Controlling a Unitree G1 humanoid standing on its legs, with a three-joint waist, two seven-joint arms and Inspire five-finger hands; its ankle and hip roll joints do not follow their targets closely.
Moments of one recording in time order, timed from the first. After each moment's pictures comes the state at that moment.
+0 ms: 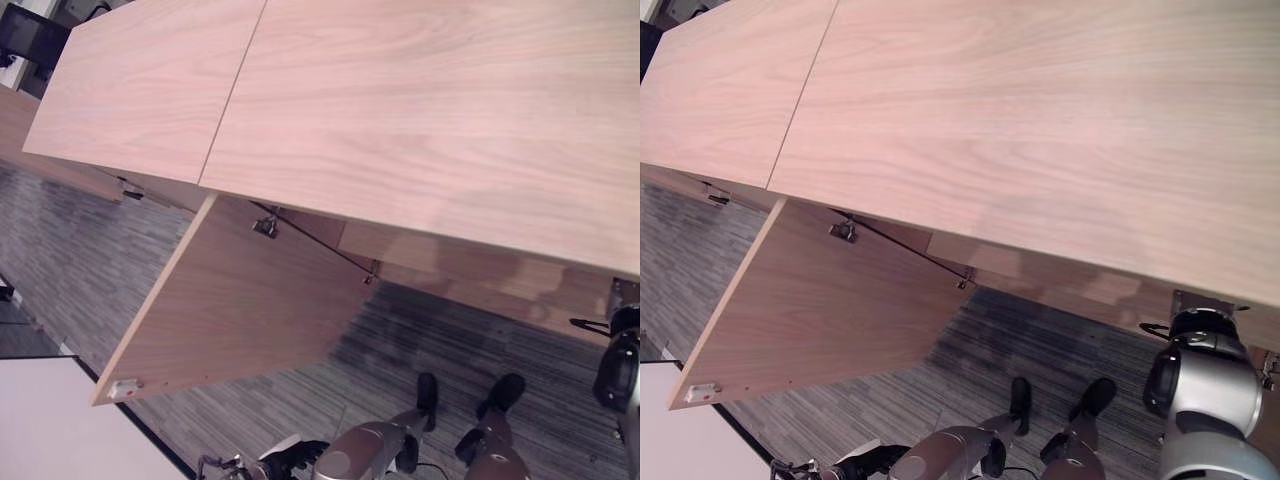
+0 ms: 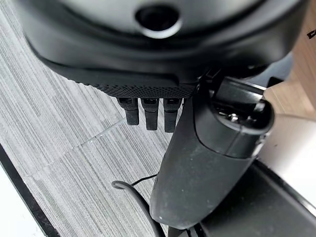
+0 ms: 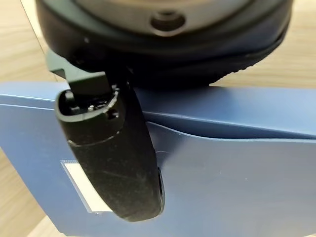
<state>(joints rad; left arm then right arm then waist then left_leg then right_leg) 0.13 0.45 -0.62 0.70 0.13 -0.22 -0.21 -0.94 -0.74 -0.30 1.26 1.43 -0.36 -0.25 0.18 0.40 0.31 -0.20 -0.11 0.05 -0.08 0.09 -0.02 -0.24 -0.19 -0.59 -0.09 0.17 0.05</state>
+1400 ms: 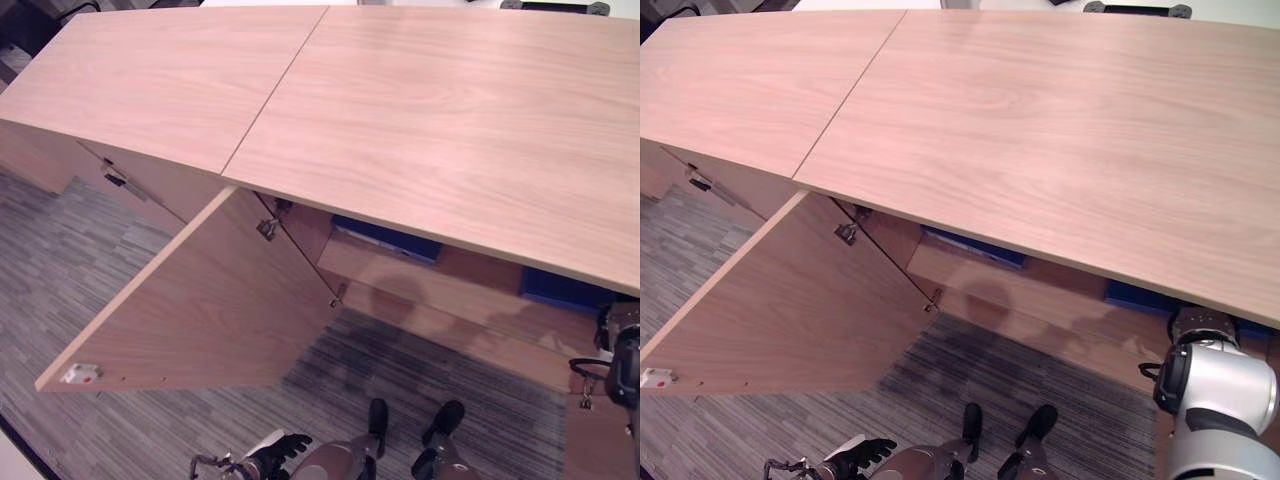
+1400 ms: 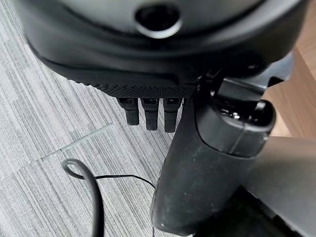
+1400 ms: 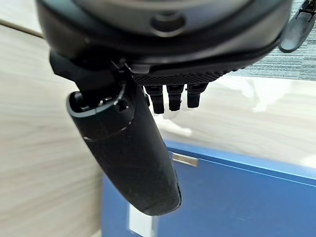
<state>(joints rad) 0.07 0.42 -0.63 0.84 0.16 -0.14 -0.08 -0.95 -0.77 -0.24 1.62 1.30 -0.11 -0.57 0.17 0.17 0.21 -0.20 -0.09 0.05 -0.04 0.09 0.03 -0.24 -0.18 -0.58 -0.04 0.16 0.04</state>
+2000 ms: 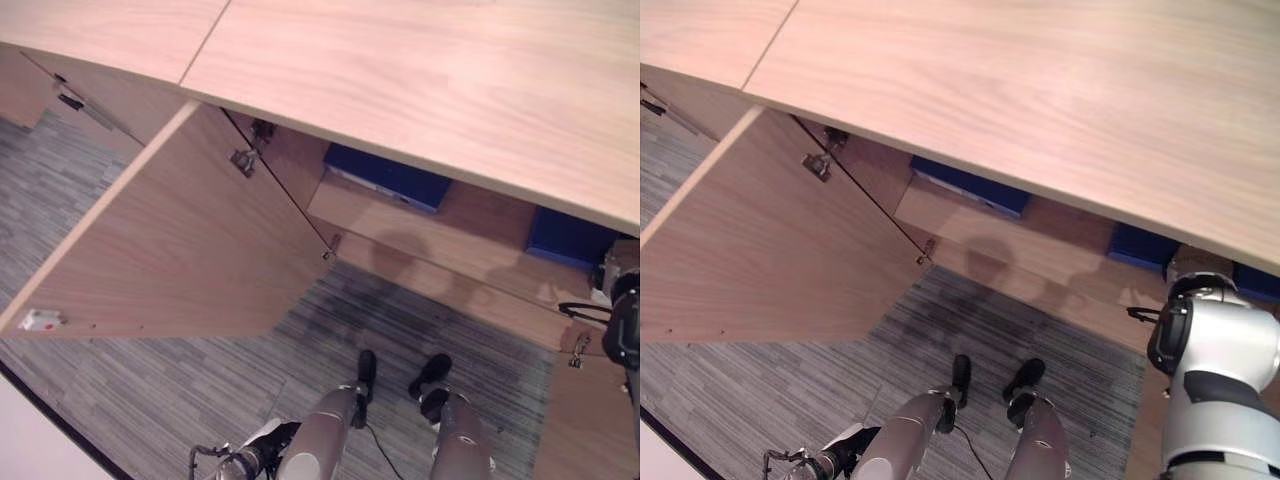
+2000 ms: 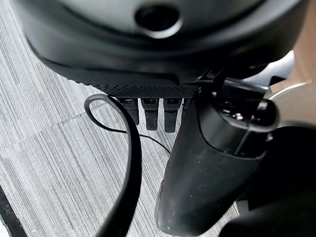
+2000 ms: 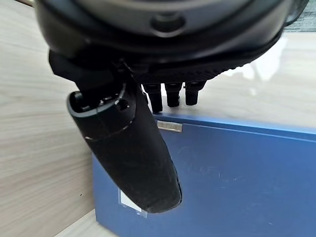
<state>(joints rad) 0.02 0.42 -0.64 0.85 0.12 -0.14 -0.04 -1.25 -0.74 -0.17 1.62 1.38 -0.21 -0.66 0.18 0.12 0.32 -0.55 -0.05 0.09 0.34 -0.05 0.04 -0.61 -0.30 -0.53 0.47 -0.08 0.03</state>
